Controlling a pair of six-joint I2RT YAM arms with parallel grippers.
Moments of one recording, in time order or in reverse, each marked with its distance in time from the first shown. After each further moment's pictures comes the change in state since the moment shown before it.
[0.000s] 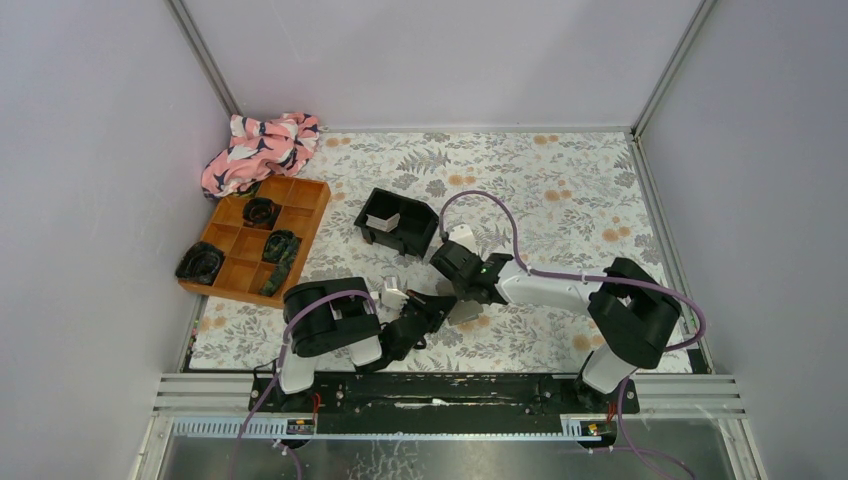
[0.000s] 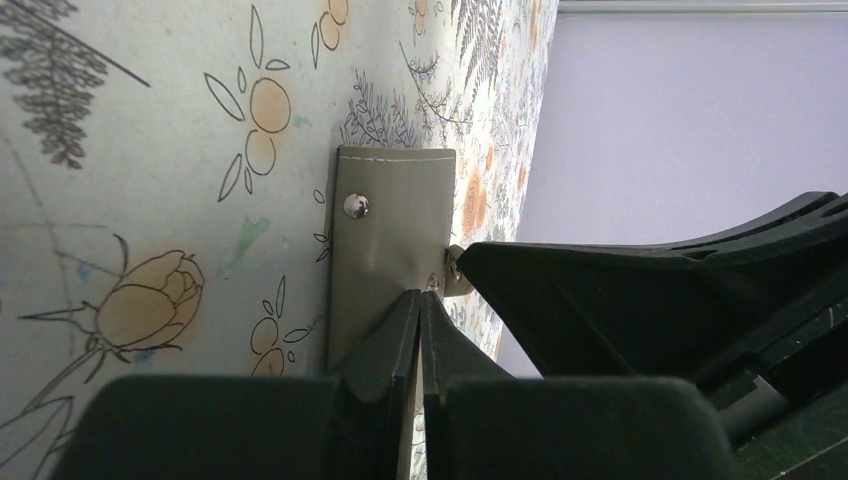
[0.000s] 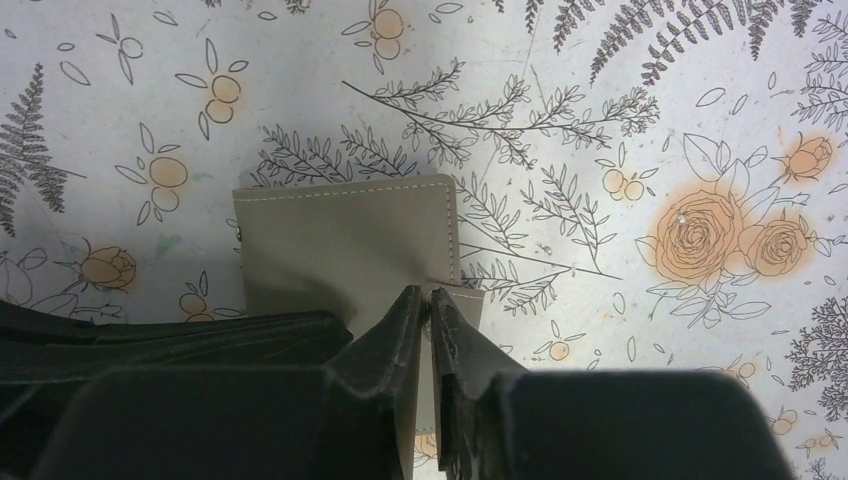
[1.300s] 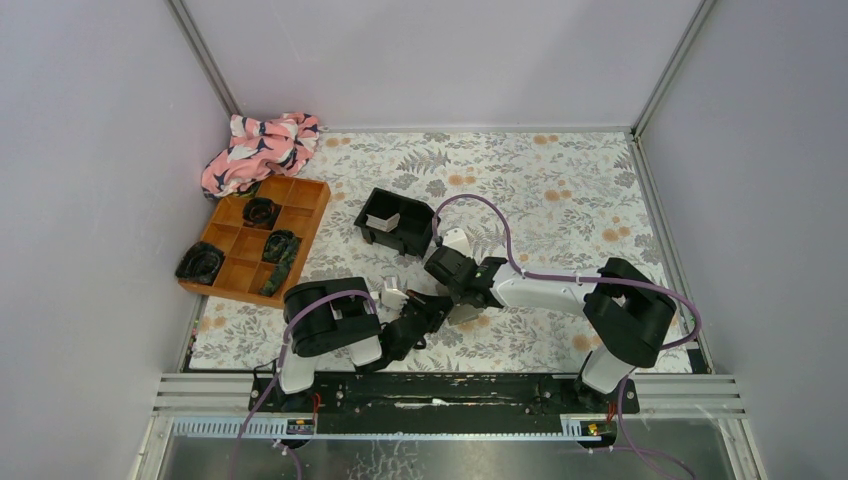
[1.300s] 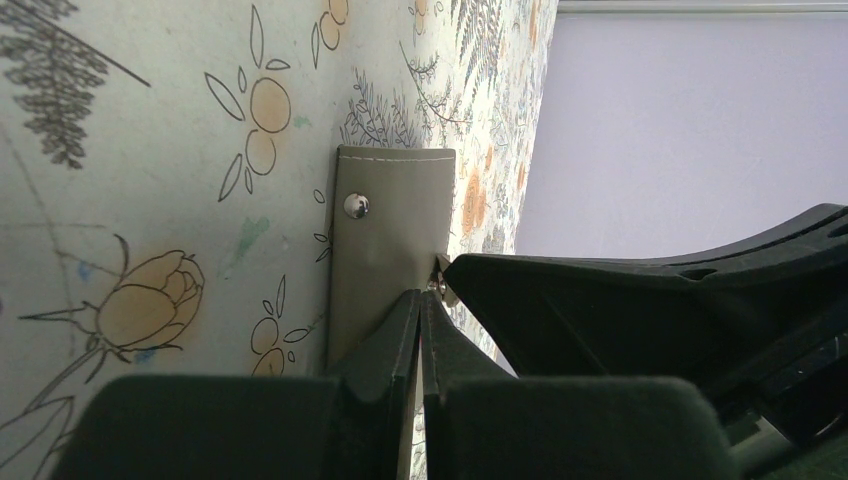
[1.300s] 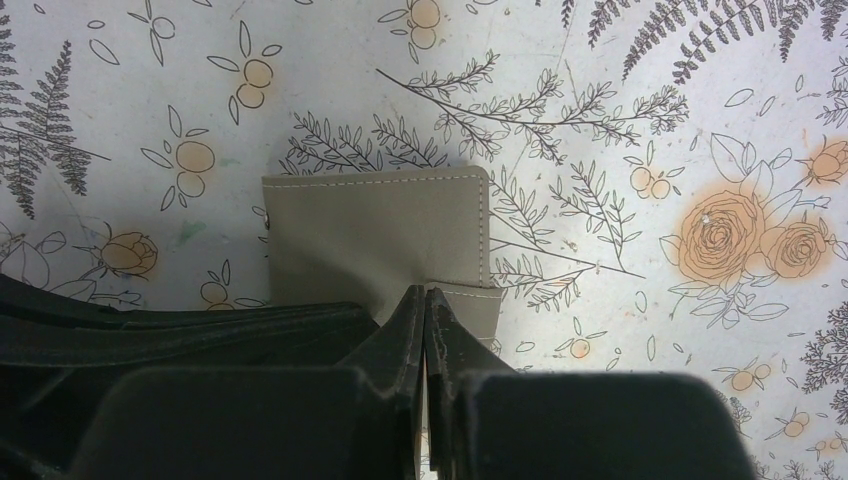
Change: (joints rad) left arm 0.000 0.002 -0.001 0.004 0.000 0.000; right arm 0.042 0.019 0.011 0.000 0.014 0.005
